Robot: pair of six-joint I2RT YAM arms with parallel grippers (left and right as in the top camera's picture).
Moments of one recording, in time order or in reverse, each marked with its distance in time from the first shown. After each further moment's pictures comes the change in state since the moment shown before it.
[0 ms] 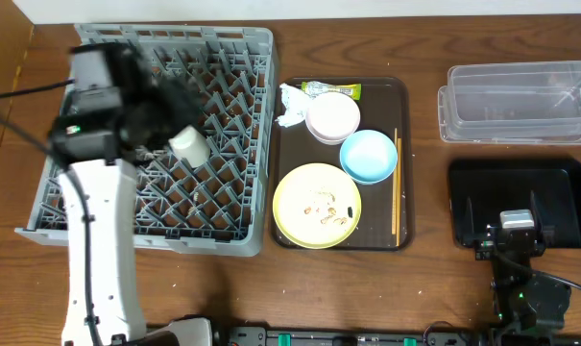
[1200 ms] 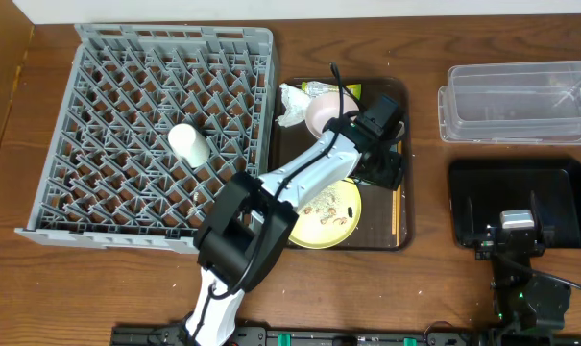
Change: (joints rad) left arm -0.819 0.669 -0.001 0.375 -0.085 0.130; right arm 0.000 0.000 0.000 0.000 0.000 0.000
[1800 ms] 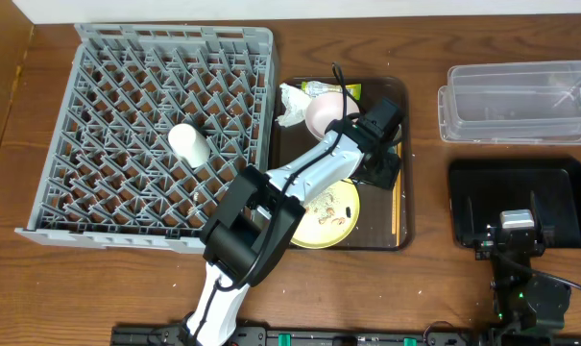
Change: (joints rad) left arm 0.001 0.045 0.003 0.021 -0.032 0.002; right arm 0.000 0.000 0.000 0.000 0.000 0.000
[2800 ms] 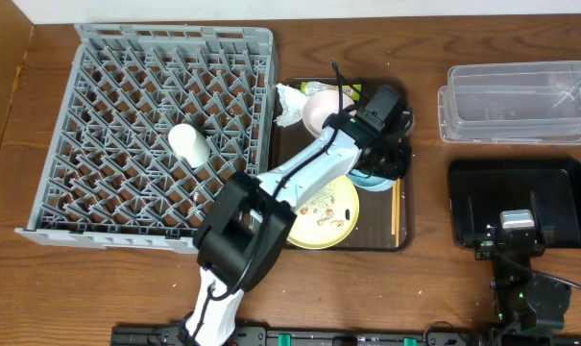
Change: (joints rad) left arm 0.005 -0.051 0.033 0.047 0.203 -0.074; right arm 0.000 0.000 0.000 0.000 0.000 0.000
